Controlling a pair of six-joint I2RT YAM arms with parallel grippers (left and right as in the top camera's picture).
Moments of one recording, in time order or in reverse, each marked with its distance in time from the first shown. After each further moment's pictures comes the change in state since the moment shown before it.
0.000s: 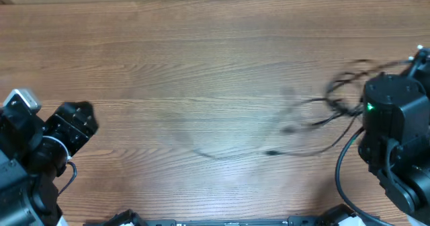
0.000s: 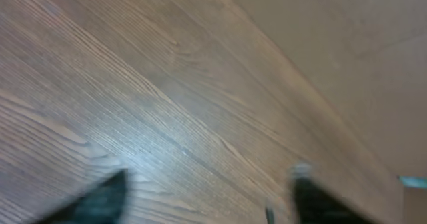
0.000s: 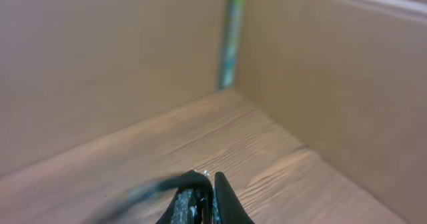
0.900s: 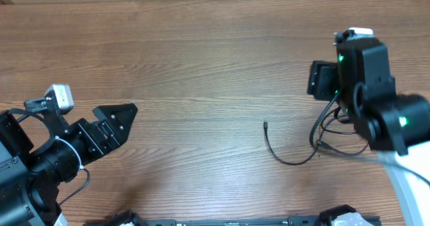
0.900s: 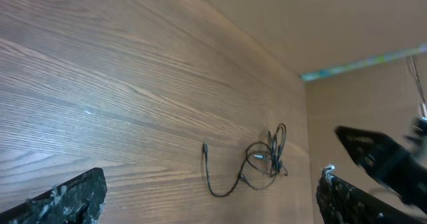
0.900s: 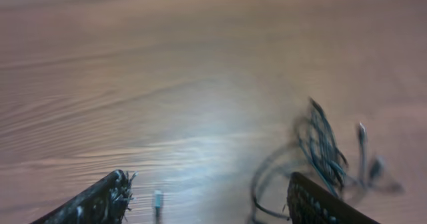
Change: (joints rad) left arm 0.000 0.008 0.000 -0.119 0.466 0.197; right arm -0.177 0.240 0.004 -0.087 -0.668 -0.103
